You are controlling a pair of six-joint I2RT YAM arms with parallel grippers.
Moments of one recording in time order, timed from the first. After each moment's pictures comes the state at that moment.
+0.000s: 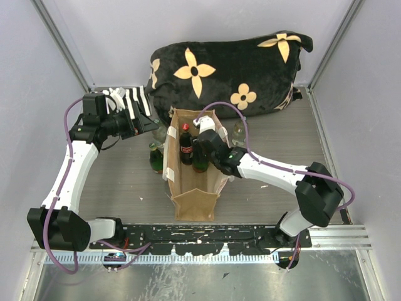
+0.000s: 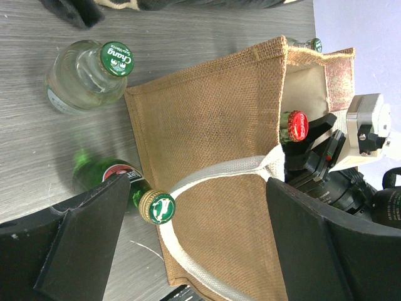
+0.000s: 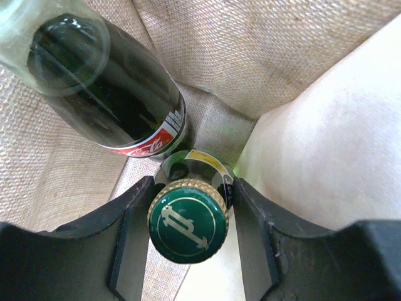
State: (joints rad) left arm -0.07 1.26 1.21 -0.60 0.60 -0.43; right arm 0.87 1.52 1.03 -0.12 0.34 0.32
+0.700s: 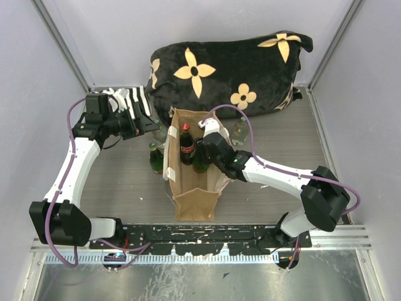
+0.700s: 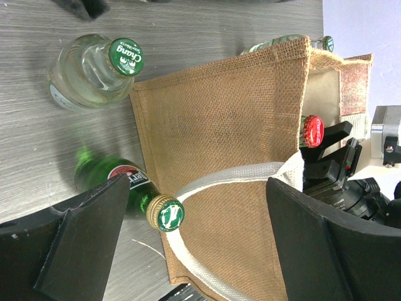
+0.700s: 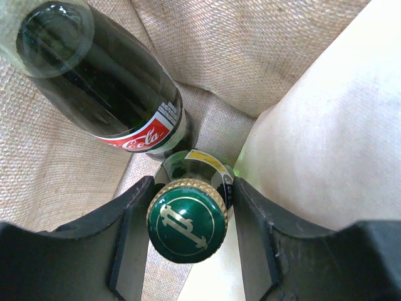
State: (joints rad) left arm -0.07 1.30 1.21 -0.60 0.60 -0.42; right arm 0.86 1.47 0.95 -0.05 0.33 0.34
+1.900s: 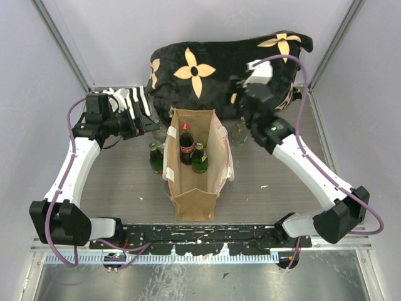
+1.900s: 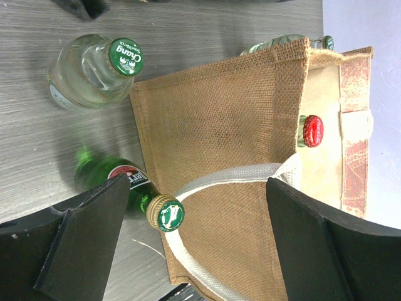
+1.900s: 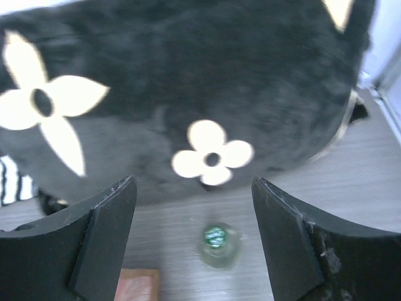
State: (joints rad) left arm -0.07 1.30 1.21 -0.60 0.60 -0.42; right arm 0.52 1.34 1.35 -0.16 0.50 0.23
